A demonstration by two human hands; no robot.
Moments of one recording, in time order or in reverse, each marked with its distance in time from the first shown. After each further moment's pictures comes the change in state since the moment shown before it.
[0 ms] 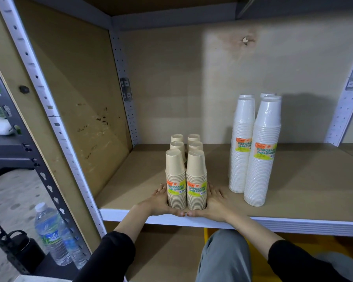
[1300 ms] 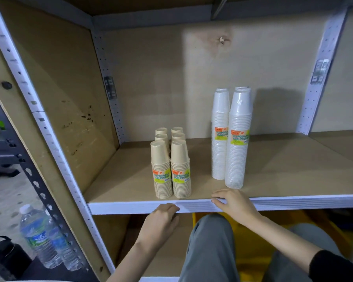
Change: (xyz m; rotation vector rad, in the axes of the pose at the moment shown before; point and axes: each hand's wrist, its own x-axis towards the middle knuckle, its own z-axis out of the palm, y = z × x) left_hand -0.093 0.080 0.058 0.194 0.409 0.056; right_hand -0.090 0.039 -0.015 -0.016 0.337 0.003
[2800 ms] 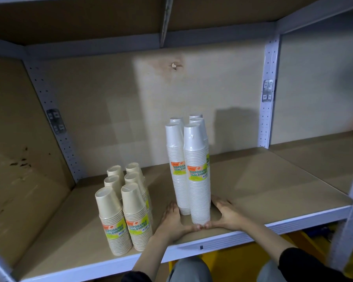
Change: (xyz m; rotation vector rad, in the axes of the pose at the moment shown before) left_hand 0.162 0.072 0.056 -0.278 -0.269 -0.027; right_hand 0.050 0.109 -0.037 0.120 -0.206 0.111
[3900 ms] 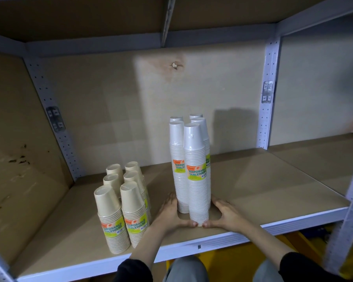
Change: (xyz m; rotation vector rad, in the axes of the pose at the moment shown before) left_hand 0.008 0.001 -0.017 -0.005 0.028 0.143; right_hand -0.006 0.000 0.003 0.078 0.086 0.022
